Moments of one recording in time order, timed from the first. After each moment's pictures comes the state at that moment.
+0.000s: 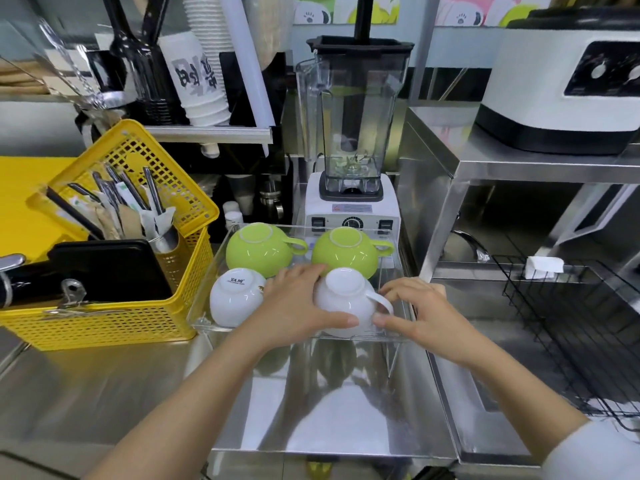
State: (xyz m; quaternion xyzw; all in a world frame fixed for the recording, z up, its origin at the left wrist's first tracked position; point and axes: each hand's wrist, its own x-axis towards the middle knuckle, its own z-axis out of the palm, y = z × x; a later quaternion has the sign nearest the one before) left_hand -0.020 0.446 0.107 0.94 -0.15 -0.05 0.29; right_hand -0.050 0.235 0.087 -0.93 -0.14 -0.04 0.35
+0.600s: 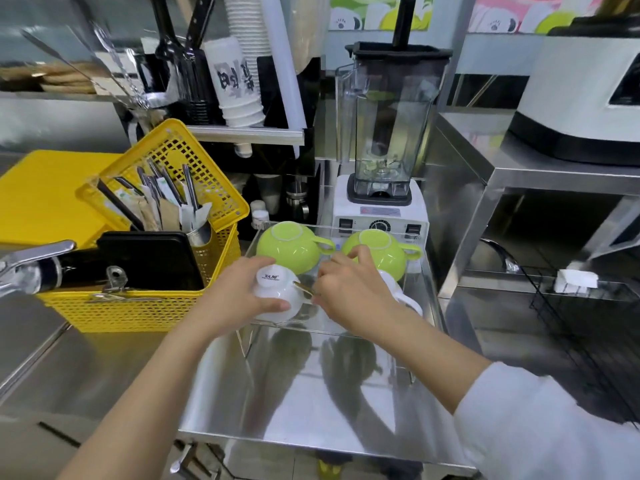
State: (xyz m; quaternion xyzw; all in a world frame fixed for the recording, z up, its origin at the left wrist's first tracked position) left_hand -0.009 0.547 0.103 0.94 -0.08 0.01 0.33; right_hand -0.017 0.361 0.112 -0.95 -0.28 -0.15 -0.03
